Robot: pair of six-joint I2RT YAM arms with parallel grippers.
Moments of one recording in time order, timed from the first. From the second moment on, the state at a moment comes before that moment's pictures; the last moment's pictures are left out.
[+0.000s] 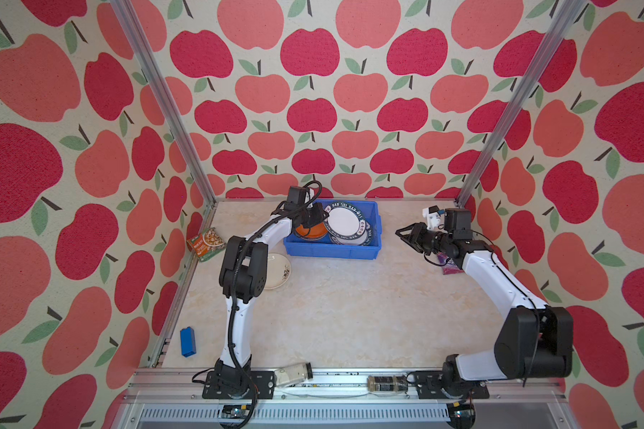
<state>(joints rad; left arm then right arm) -0.33 2.21 1.77 -0.20 0.48 -0.66 0.12 1.44 1.07 -0.30 -0.66 0.66</state>
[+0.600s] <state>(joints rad) -0.37 2.35 1.88 -0.17 0.50 -0.72 0.11 1.49 1.08 -0.26 -0.71 0.68</state>
